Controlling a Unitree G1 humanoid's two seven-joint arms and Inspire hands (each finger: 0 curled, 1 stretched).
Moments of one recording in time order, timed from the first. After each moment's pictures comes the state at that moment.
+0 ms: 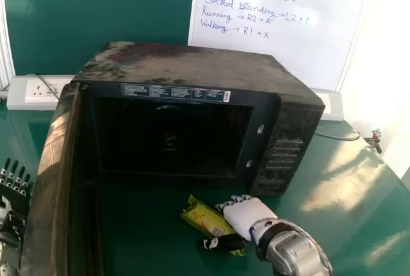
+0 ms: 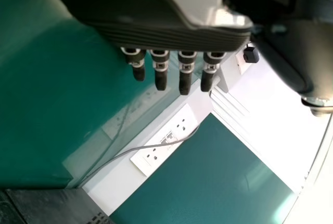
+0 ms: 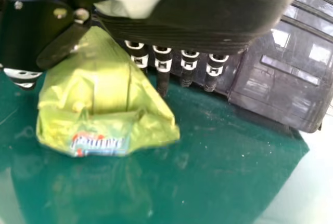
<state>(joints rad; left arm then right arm) -0.10 0.20 0.65 0.23 -0.75 0.13 -0.08 -0.24 -0.65 0.38 -0.30 -1.10 0.06 0.71</state>
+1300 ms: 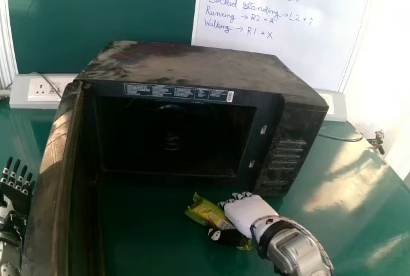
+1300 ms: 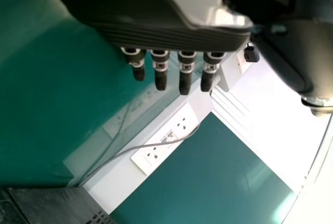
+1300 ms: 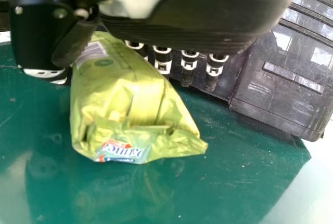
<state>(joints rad) -0.11 0.19 0.65 0.22 -0.75 0.14 -0.09 -0.24 -0.66 0.37 -0.31 -1.10 0.05 0.71</state>
